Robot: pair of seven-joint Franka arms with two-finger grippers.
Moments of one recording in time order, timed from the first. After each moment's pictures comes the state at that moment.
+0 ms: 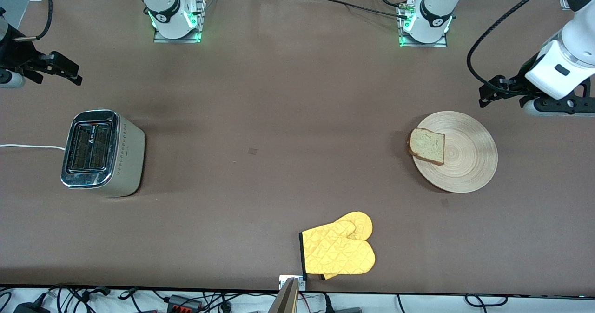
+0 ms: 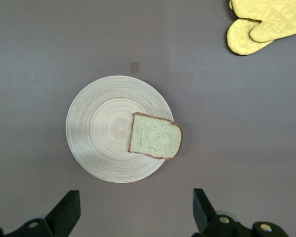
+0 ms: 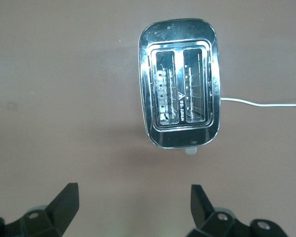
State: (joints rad) left arm 0.07 0.02 -0.14 -1.65 0.00 1.65 -0.10; right arm -0.06 -0.14 0.01 -1.82 -0.02 1.67 -0.02
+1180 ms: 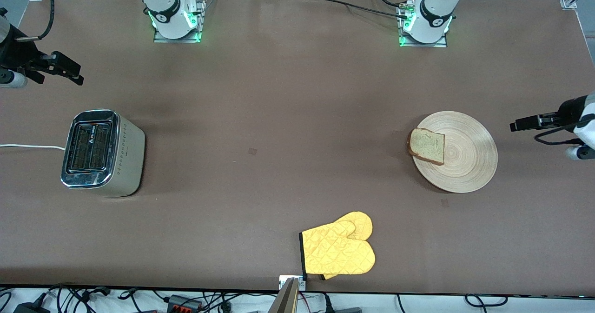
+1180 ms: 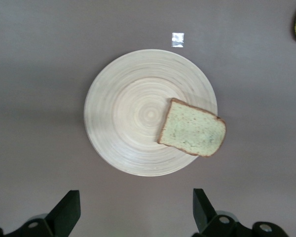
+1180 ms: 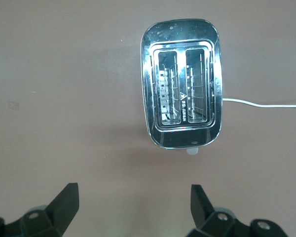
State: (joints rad) left arm 0.33 0.27 -0.14 -1.54 -0.11 1.57 0.07; right arm -0.05 -0.14 0.01 -1.82 -0.02 1.67 -0.02
